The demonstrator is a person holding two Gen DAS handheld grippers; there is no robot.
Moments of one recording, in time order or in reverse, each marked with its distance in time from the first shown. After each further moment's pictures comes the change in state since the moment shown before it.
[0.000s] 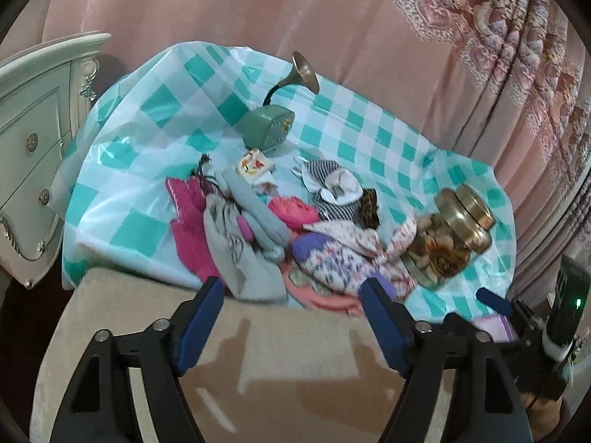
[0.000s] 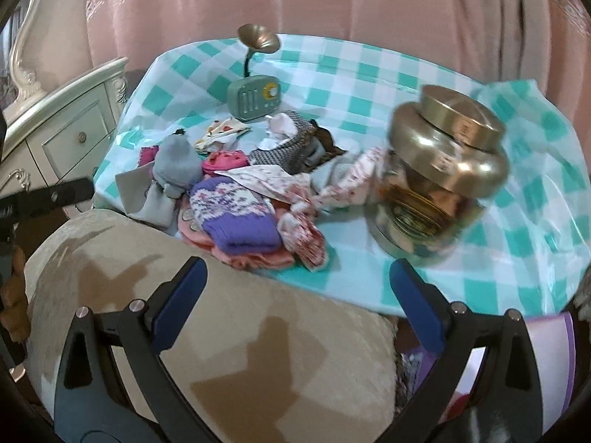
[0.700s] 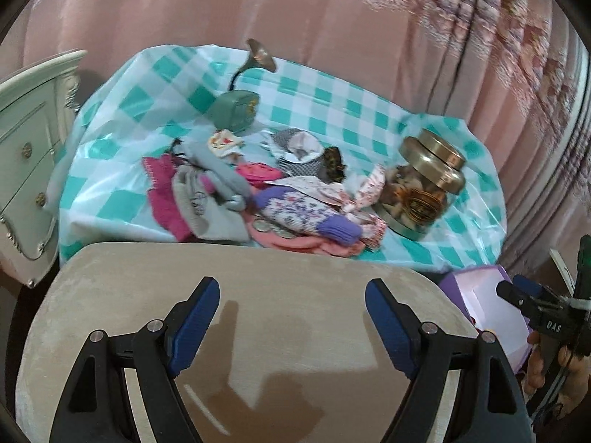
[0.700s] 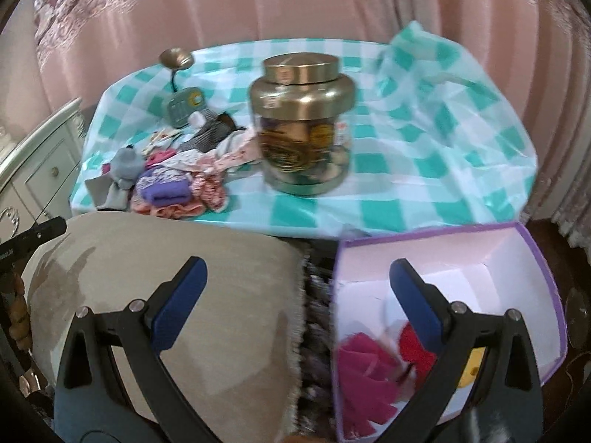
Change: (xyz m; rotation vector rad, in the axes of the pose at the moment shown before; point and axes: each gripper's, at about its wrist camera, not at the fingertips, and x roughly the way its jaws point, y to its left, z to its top) left arm -0.022 -0.041 -0.056 0.131 0.027 -0.008; right arm -0.078 -0.087 -0.075 0.223 -0.001 -0.101
